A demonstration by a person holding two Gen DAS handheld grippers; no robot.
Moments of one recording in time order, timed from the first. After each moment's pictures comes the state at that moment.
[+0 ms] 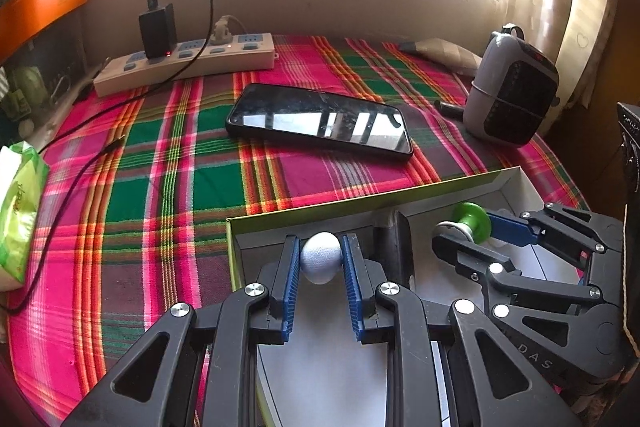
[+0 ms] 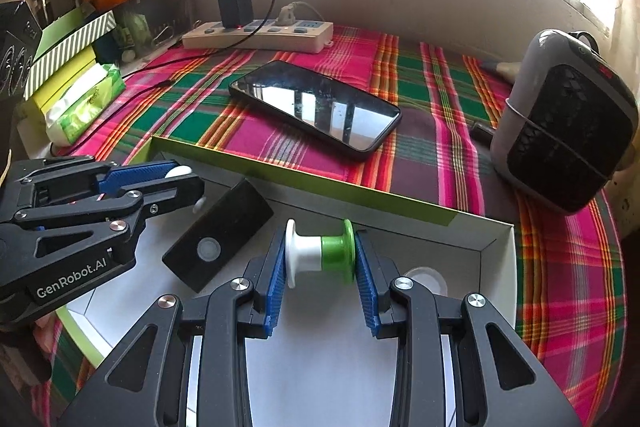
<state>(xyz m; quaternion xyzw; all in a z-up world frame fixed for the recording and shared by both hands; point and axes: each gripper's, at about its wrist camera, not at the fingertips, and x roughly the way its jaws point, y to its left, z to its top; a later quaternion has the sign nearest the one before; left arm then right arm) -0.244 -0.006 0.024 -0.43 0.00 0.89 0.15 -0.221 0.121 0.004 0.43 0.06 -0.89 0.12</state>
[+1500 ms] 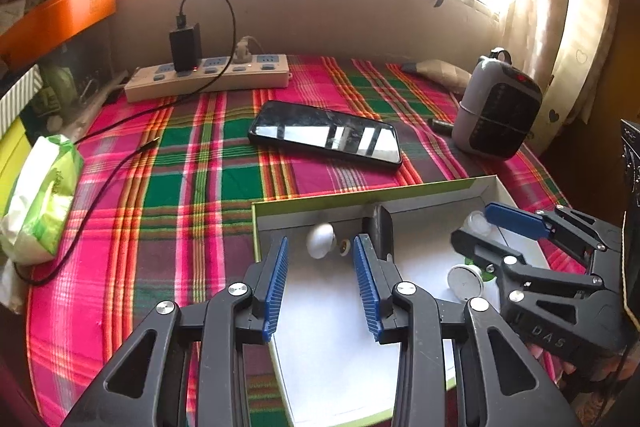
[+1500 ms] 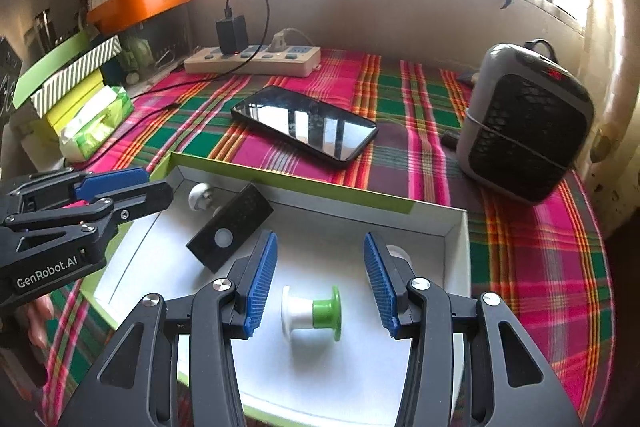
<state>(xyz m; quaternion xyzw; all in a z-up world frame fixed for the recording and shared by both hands) -0.207 -0.019 0.053 -0.41 -0.02 0.90 0.13 -0.190 0.136 0.031 0.40 0.04 -0.91 0.11</state>
